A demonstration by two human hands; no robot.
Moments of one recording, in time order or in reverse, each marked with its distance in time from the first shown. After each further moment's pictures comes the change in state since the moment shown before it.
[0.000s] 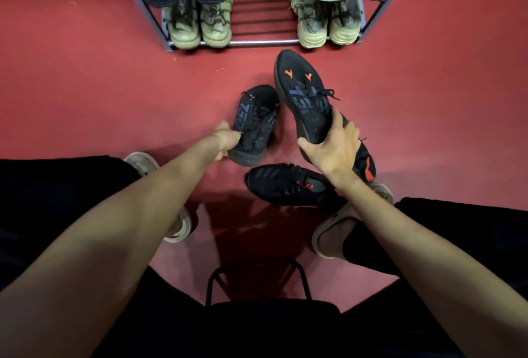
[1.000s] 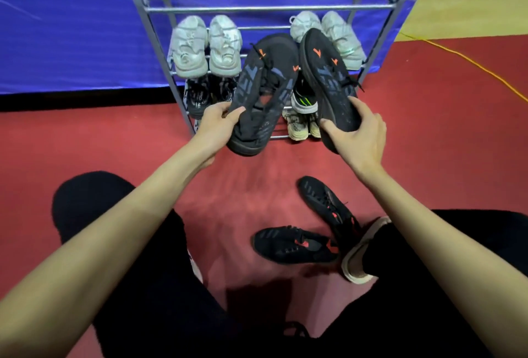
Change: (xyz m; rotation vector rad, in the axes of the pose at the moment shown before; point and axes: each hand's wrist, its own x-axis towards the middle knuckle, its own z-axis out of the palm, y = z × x) left_hand -0.212 0.131 -0.086 -0.216 0.089 0.823; right_hand -0.028 -0.076 -0.183 0.357 0.447 -0.229
